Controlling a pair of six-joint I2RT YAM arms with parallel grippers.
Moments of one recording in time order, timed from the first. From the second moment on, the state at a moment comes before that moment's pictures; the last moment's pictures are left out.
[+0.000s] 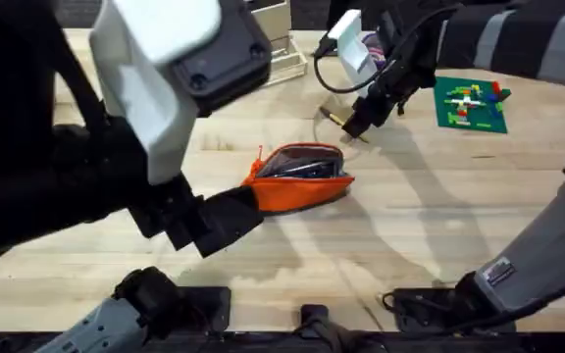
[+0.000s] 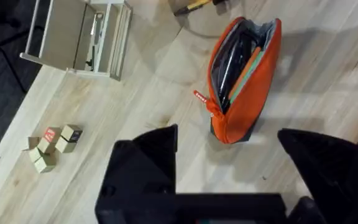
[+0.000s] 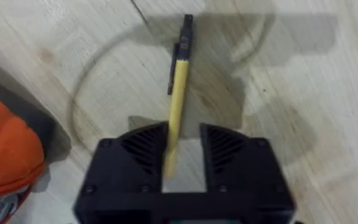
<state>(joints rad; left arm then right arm) -0.64 0.77 1.20 -1.20 0.01 0.44 0.23 1.94 1.36 -0.75 -0.18 -0.70</state>
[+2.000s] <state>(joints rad) -0.64 0.77 1.20 -1.24 0.01 0.44 0.23 1.18 1.36 -1.30 -0.22 -1.06</state>
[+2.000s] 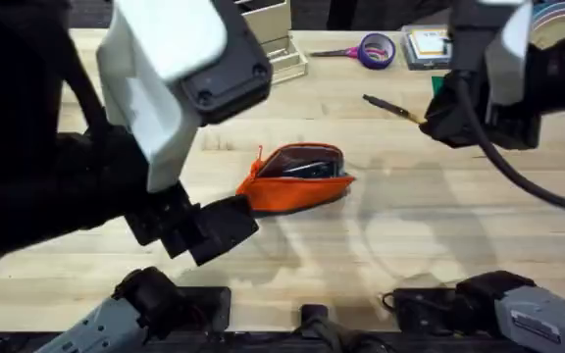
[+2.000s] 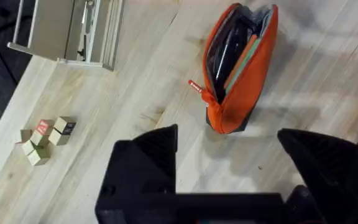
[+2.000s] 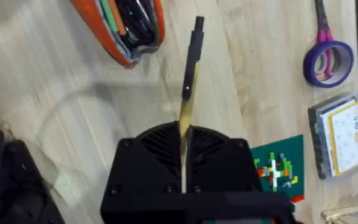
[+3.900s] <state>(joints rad) -0.64 0.77 1.20 -1.24 0.01 0.44 0.56 1.31 1.07 -0.95 -0.24 -1.23</state>
